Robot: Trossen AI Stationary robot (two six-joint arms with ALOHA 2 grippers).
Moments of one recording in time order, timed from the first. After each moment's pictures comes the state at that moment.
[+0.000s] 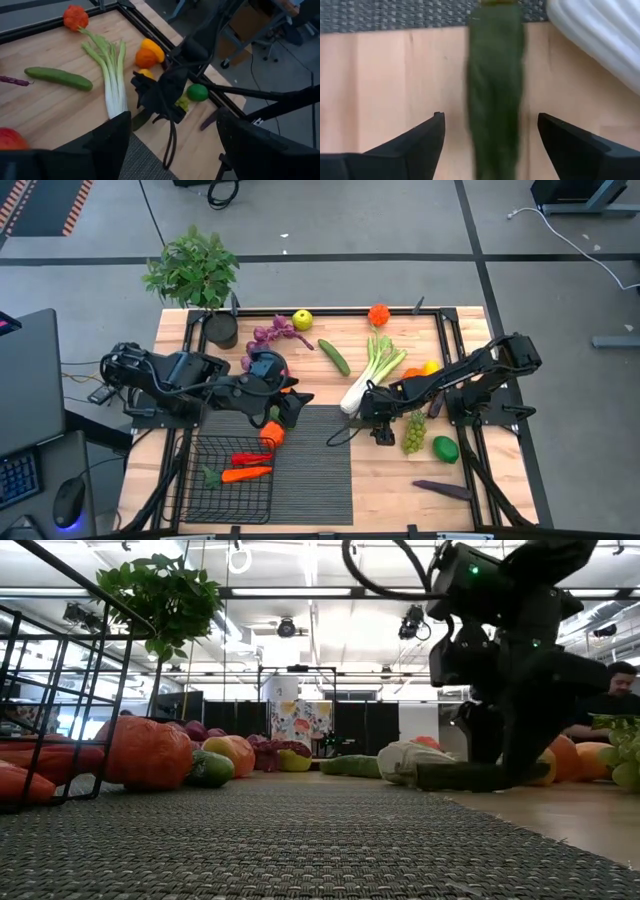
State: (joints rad) left arm -0.36 1.56 1.90 -1.00 -0.57 -0.99; right arm 0.14 1.57 0.73 -0.36 -0.04 0.21
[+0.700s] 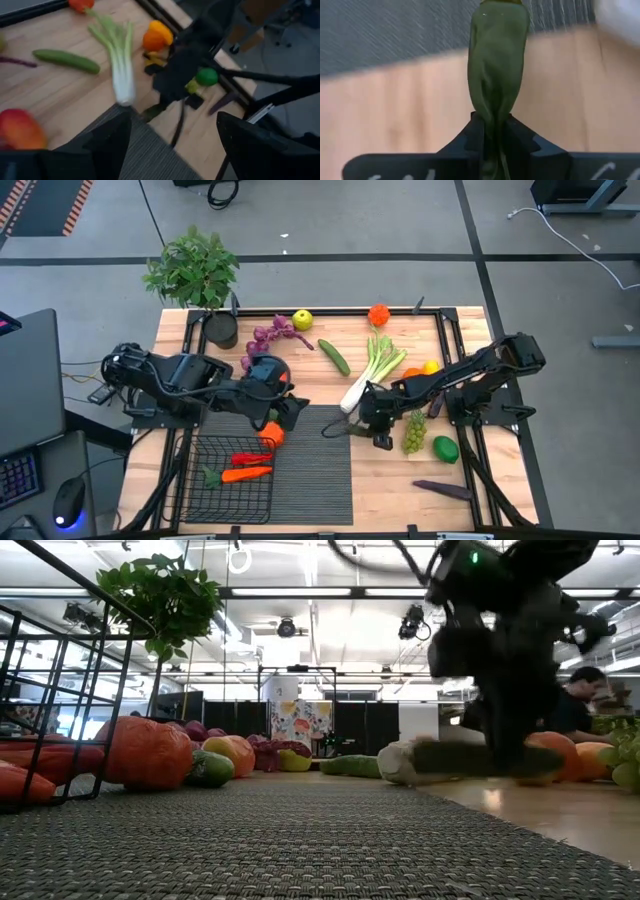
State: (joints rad) left arm -0.39 1.56 1.90 -1.10 -0.53 -1.04; right arm 0.14 1.52 0.73 -0.26 -0.24 0.41
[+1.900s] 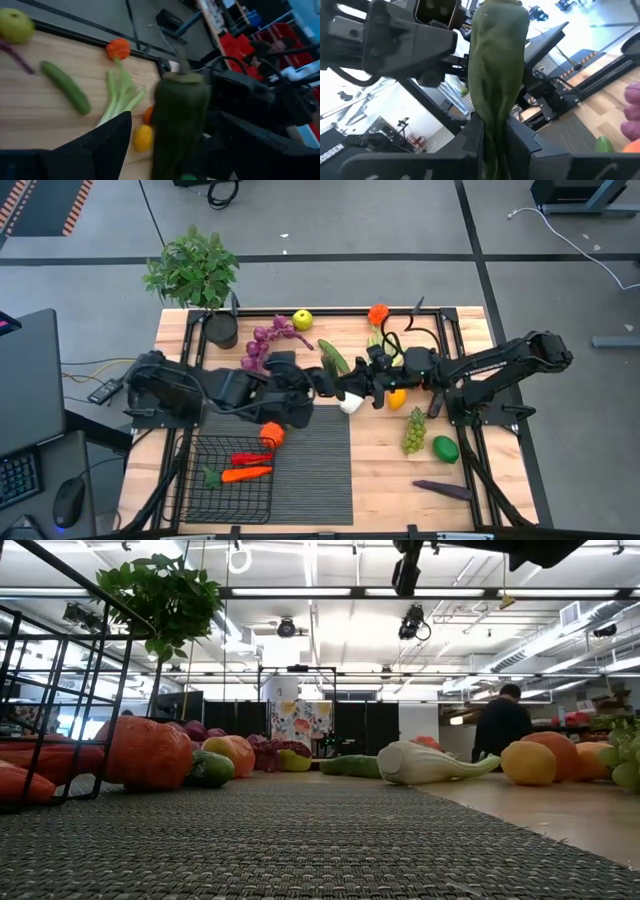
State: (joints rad) left arm -0.32 1.75 1.90 -0.85 -0.95 -1.50; right arm 0.06 1.29 0.73 0.68 -0.08 0.74
